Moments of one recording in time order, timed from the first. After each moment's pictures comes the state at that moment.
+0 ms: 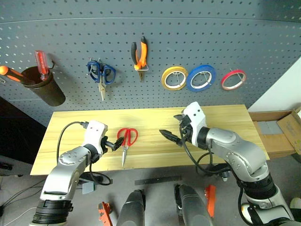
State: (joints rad) left arm -0.11 0.53 0.07 -0.18 -0.25 0.71 -0.38; right arm -0.45 -0.38 0.27 -0.51 0.45 0.96 0.36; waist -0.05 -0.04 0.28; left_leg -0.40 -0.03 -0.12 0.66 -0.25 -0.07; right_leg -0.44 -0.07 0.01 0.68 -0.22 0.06
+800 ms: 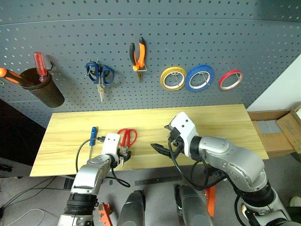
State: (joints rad) left arm -0.19 0.34 0.01 -0.02 -0.17 0.91 -0.20; right arm -0.44 -0.36 0.33 -0.62 0.45 1.11 0.33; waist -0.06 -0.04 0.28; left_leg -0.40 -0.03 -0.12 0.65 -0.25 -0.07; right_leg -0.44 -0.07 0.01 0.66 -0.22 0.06
